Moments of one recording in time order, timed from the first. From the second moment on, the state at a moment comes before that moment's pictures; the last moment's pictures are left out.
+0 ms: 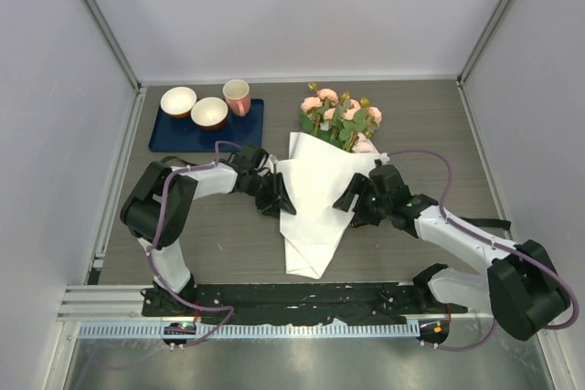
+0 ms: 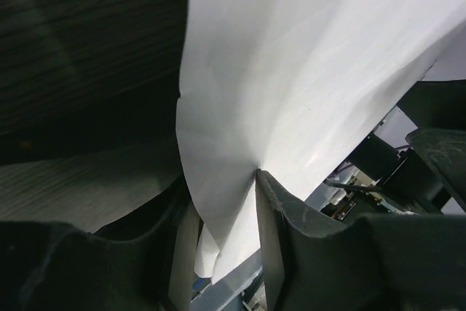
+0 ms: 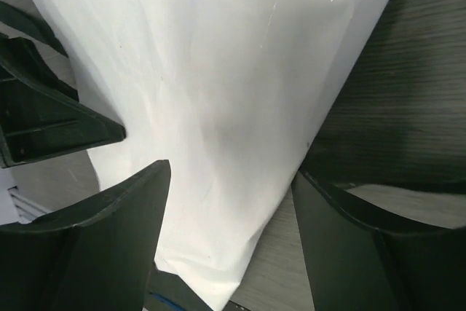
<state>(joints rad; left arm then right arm) -0.51 1.81 0.93 -0.25 0.62 -0.76 0.52 1.17 0.49 -0.12 -0.12 0.90</state>
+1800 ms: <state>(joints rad) 0.04 1.59 1.06 -0.65 0.00 -0.96 -0.29 1.24 0.71 -0.52 0.49 0.89</state>
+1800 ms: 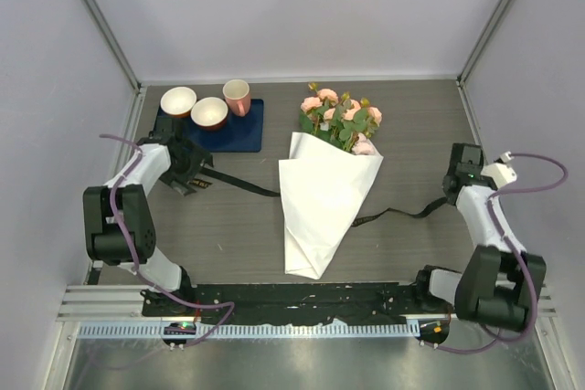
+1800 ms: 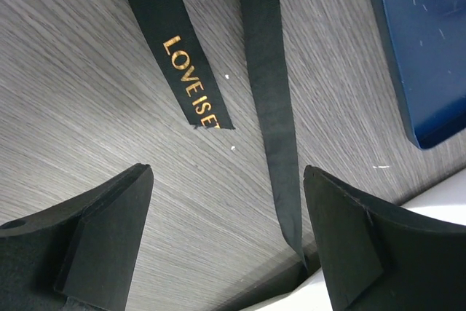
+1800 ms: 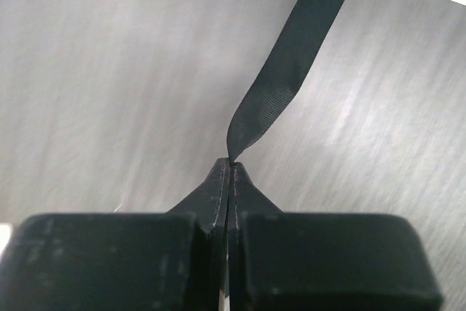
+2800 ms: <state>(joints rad) 0.13 1.83 1.16 -0.40 -0.03 -0.91 0.23 0.78 0.71 -0.39 0.11 0.68</state>
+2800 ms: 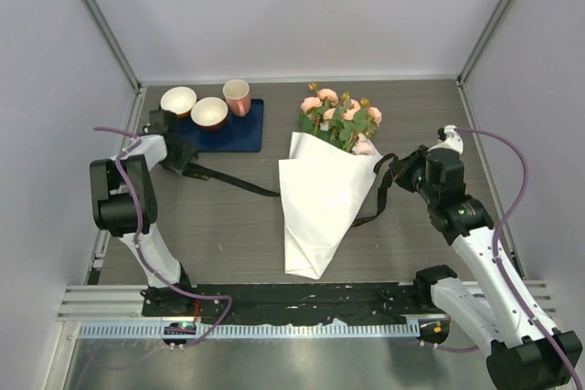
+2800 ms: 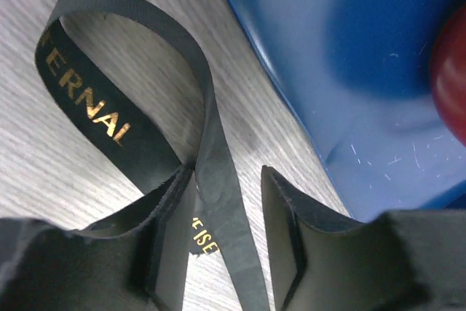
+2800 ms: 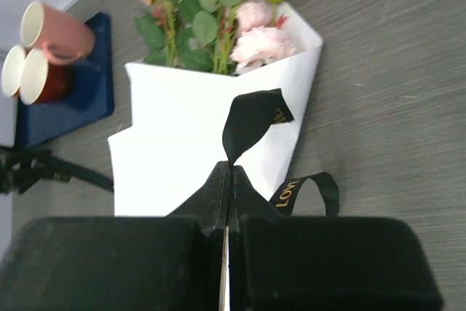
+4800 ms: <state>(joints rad) -0.55 1.01 0.82 -0.57 -0.02 -0.89 0.77 1.90 1.39 -0.06 -0.22 0.58</state>
